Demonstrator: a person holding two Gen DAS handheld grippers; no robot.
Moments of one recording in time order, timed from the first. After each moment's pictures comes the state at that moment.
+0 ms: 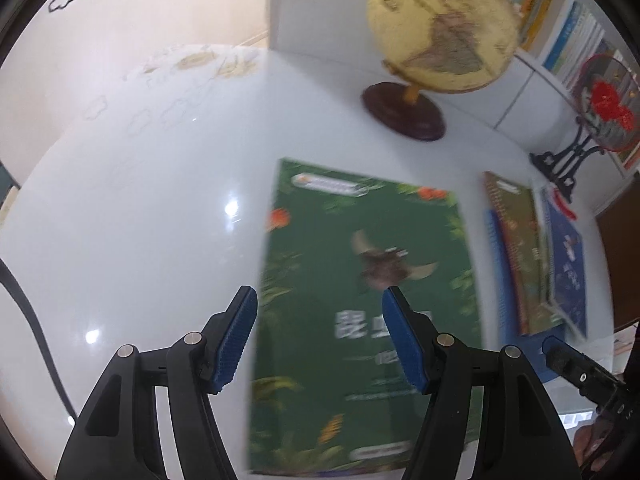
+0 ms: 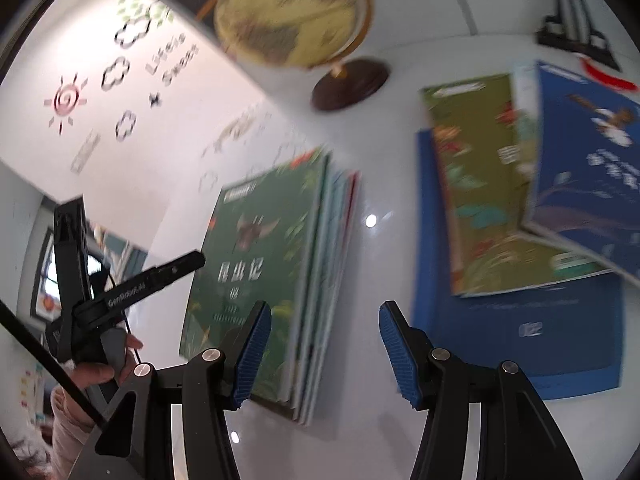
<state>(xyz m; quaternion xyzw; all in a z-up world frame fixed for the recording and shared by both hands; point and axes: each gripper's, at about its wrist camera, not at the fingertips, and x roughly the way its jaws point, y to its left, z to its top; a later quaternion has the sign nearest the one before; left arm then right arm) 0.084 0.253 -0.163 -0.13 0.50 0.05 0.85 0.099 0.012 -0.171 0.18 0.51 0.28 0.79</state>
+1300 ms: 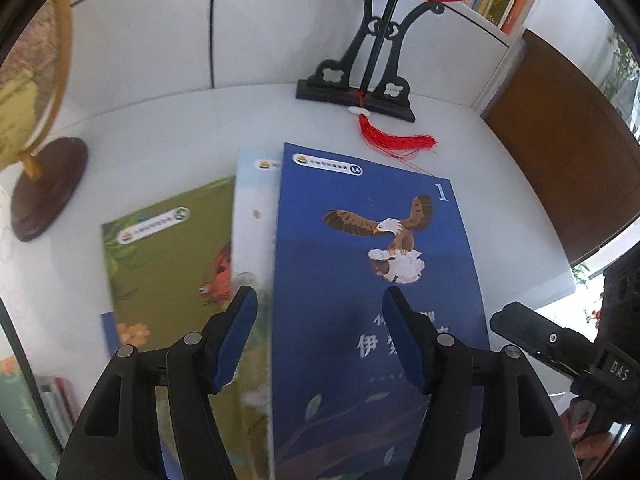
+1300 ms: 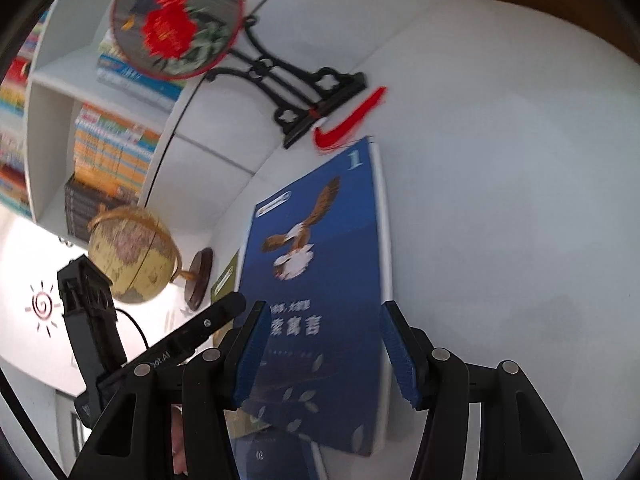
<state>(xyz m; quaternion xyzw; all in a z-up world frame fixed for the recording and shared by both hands) 0.236 -0.054 -0.189 -0.02 0.51 -0.21 0.83 0.146 -0.251 -0.220 0.40 0.43 0.10 0.80</state>
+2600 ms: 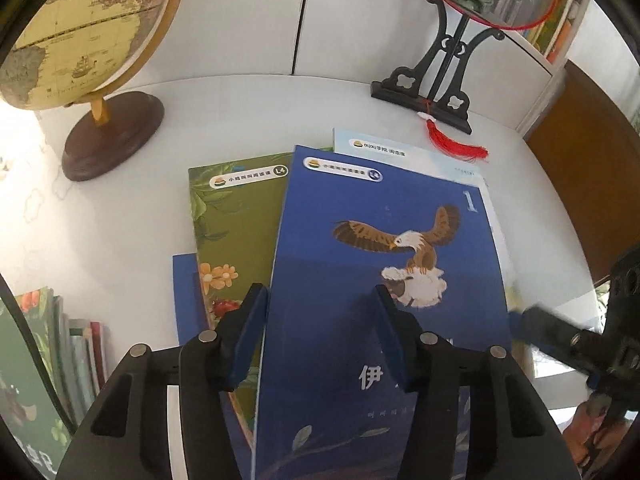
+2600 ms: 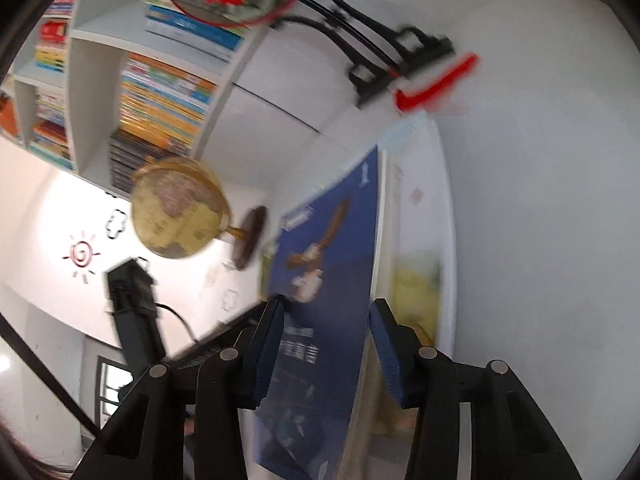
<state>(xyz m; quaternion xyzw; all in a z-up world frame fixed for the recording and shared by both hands) 0.216 0.003 -0.197 -0.04 0.50 -0.13 0.85 0.169 -0.214 -0.225 0.38 0.45 0.23 0.78</state>
